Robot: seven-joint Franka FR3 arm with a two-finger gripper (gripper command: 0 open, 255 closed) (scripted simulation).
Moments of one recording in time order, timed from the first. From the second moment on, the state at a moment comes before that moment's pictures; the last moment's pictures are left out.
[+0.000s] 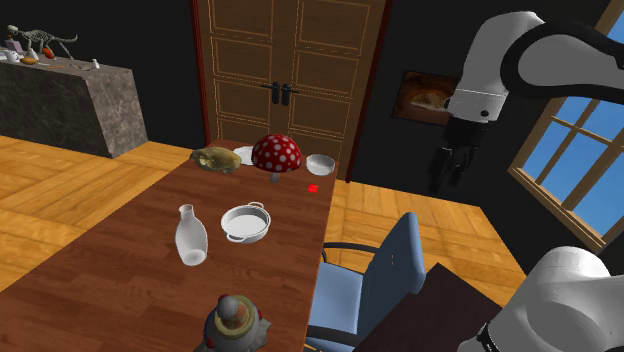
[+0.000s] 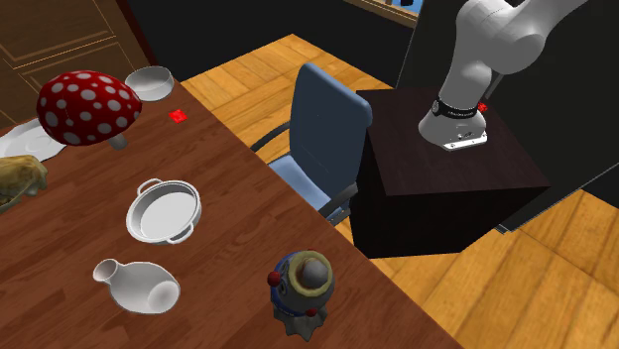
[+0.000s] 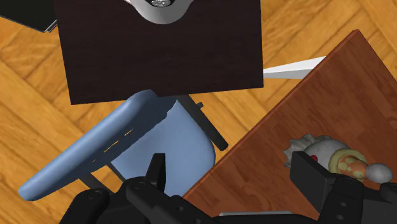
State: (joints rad) arm 0.02 -0.81 0.03 -2.36 0.10 1.47 0.13
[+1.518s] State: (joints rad) arm 0.07 -0.29 0.50 -2.26 0.15 1.94 0.57
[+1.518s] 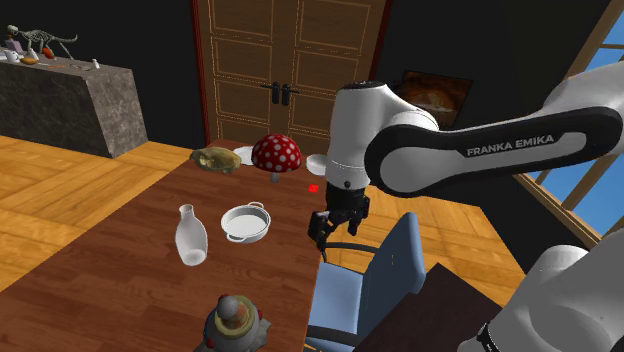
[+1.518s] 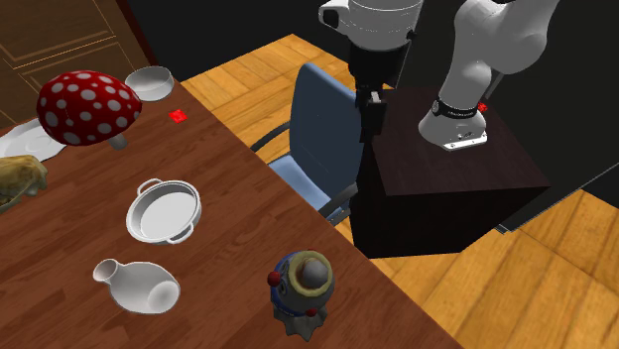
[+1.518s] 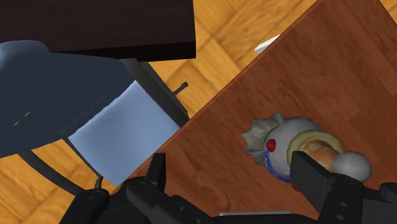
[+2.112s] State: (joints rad) arm 0.11 0.09 0.63 -2.04 -0.09 2.04 0.86
